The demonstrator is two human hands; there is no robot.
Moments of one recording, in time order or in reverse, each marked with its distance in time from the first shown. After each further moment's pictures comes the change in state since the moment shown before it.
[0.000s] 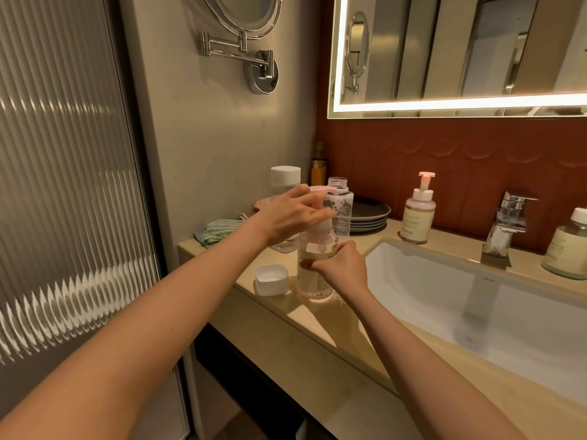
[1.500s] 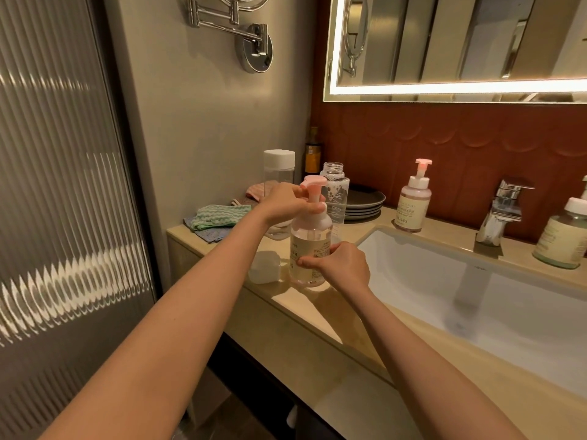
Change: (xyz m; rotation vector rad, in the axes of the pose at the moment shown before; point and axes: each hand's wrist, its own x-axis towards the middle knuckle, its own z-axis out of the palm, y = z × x) left_hand 0.015 0.014 0.001 -1.389 -0.148 -1.037; right_hand -0.004 0.018 0.001 -0.140 0.016 -0.033
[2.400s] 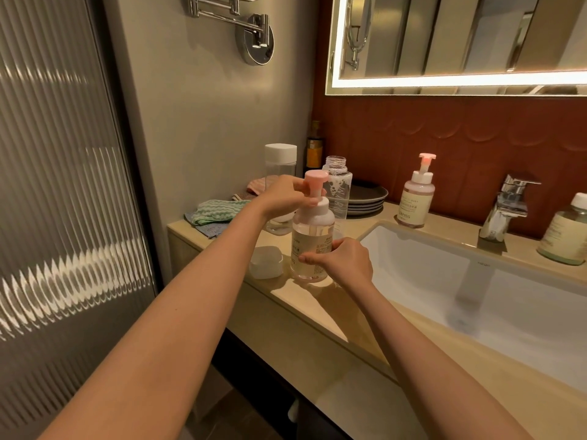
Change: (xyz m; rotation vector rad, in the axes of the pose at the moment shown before) left_hand -0.001 0.001 -0.003 -0.002 -0.044 0.013; right_hand 0.004 0.005 0.002 0.053 -0.041 0.005
